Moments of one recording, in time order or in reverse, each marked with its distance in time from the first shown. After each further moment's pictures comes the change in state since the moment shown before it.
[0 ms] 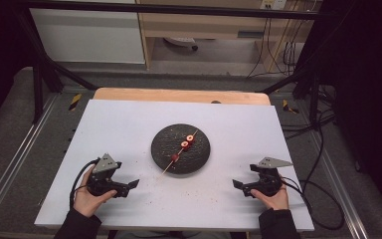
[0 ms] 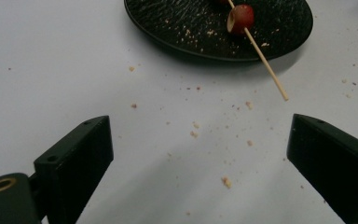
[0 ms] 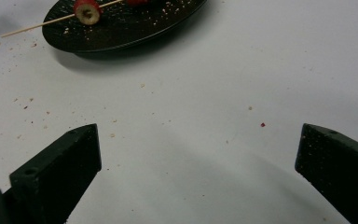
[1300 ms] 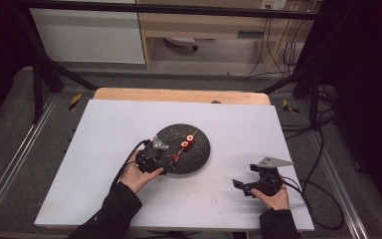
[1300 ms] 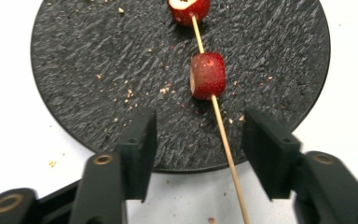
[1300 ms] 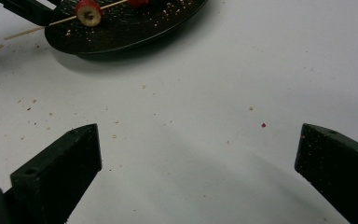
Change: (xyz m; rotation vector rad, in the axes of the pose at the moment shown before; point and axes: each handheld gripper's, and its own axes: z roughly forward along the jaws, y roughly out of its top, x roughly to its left) left arm -0.048 0.088 0.095 0.255 0.038 0.057; right arm -0.001 0.001 -0.001 0.002 0.008 0.006
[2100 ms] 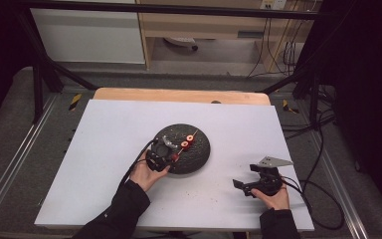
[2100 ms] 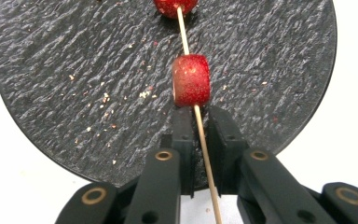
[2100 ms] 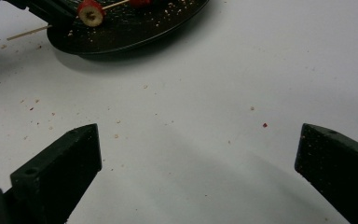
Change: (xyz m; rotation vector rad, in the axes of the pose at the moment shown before) left arm -0.013 0.016 0.015 0.102 0.018 -0.018; right arm 0.000 0.000 -0.001 0.004 0.007 0.005
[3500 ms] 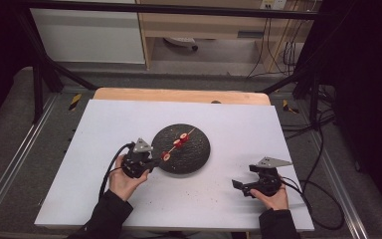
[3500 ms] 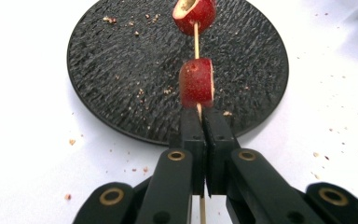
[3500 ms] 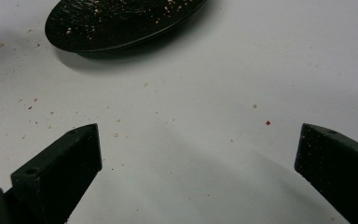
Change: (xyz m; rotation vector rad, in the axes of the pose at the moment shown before) left arm 0.021 -0.045 -0.051 -0.261 -0.063 -0.057; right arm 0.002 -0.001 0.003 0.003 -0.001 0.007
